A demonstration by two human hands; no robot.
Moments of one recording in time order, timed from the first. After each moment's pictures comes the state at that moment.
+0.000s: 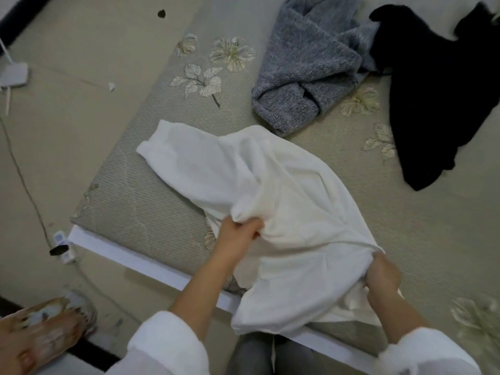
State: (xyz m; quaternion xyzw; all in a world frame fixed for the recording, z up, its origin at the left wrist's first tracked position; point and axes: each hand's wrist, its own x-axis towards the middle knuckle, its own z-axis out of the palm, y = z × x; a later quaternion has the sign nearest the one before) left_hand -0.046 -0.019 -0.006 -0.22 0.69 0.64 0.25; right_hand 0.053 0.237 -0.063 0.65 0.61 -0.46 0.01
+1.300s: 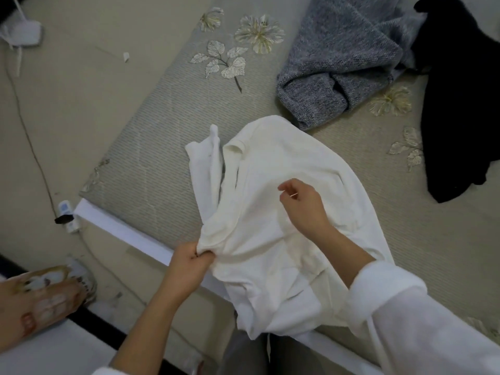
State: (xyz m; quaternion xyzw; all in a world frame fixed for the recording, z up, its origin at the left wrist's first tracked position) left_hand 0.001 -0.124 -0.016 -0.19 0.81 0.50 0.25; right_hand -0.083 0.109 -0.022 0.18 0.85 -0.47 0.18
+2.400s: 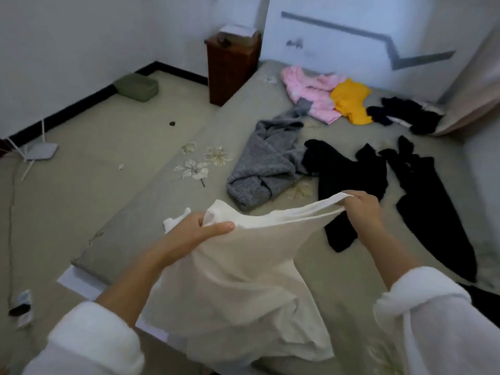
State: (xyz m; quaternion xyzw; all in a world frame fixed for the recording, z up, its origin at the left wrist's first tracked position) left_hand -0.026 -0.040 0.218 0.07 0.81 0.54 0.24; right_hand -0.021 0.302 0.230 0.29 0.81 -0.49 -0.09
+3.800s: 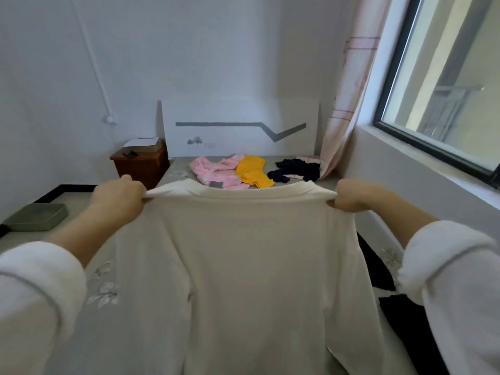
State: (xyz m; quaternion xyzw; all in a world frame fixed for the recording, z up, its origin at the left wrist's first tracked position) left_hand -0.198 0.102 0.419 0.19 0.97 -0.09 -0.14; right_hand 0.018 0.481 0.438 0.30 0.95 0.03 0.07
